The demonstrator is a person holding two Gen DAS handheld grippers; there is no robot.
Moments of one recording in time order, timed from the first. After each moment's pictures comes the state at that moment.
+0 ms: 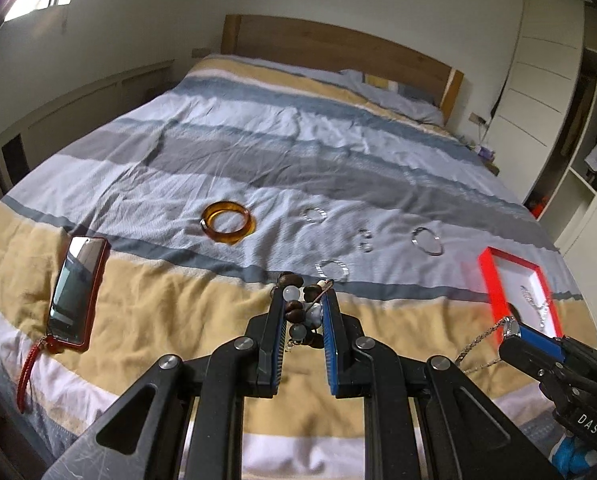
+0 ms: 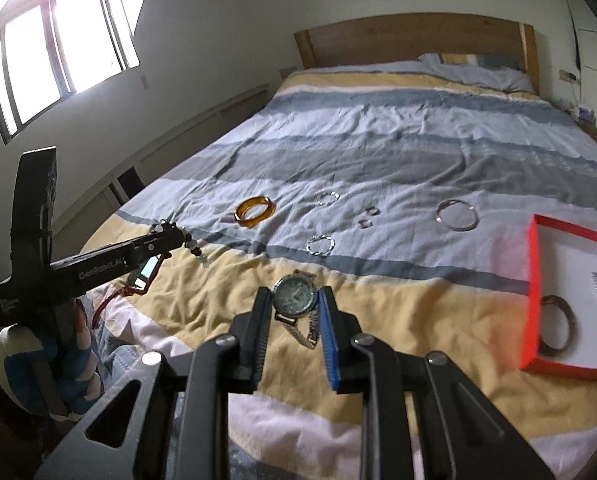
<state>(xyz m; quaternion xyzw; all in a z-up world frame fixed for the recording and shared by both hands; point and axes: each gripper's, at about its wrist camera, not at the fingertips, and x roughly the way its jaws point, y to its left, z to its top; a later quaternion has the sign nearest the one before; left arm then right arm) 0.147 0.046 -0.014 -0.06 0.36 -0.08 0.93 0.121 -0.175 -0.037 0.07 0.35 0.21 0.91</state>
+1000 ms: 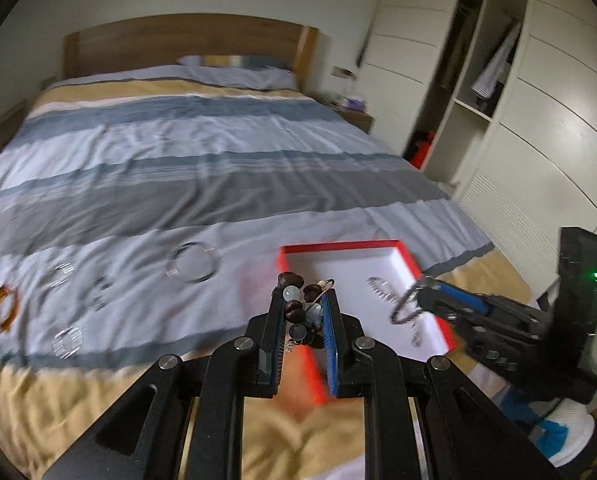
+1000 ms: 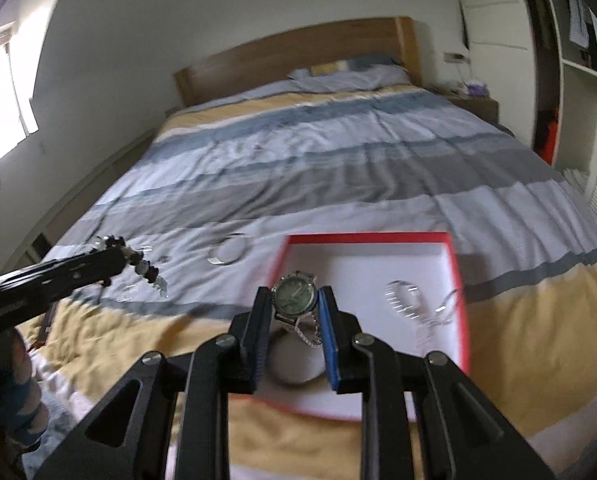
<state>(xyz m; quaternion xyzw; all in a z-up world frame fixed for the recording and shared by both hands) 0.204 -0.254 0.000 0.01 0.37 -0.31 0.87 0.153 -0.443 -0.046 0.12 0.34 0.03 0.93</state>
